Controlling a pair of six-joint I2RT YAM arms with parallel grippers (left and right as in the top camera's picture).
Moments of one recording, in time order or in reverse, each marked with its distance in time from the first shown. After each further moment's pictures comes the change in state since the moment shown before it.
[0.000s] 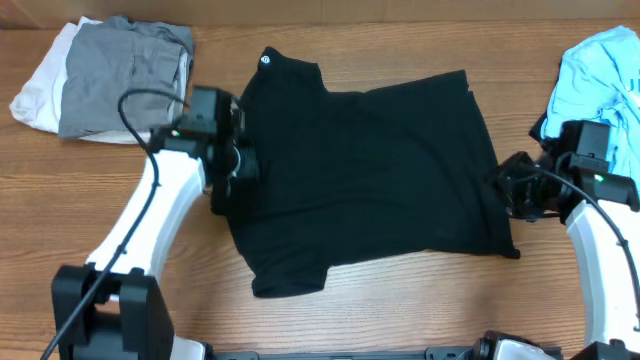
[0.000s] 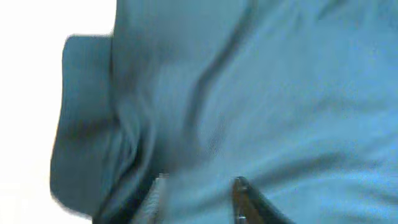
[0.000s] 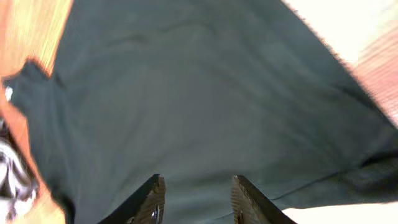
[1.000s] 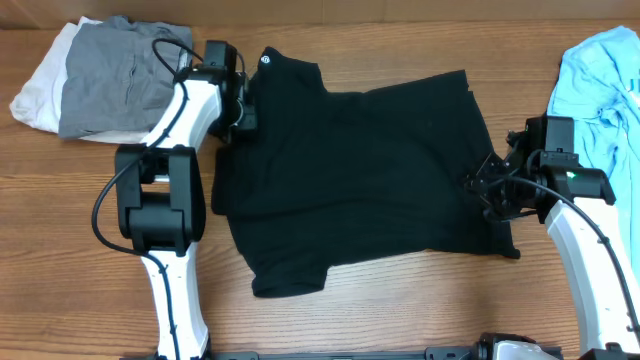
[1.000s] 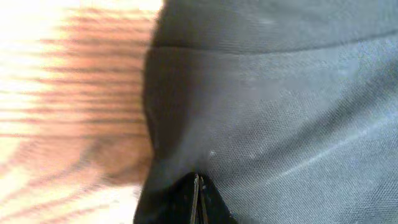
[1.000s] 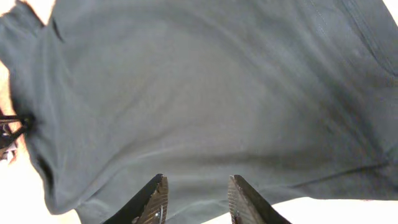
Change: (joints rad) left arm 0.072 0.656 0.563 -0.035 -0.098 0.201; right arm 0.130 0.000 0.001 -0.020 0.029 -0.032
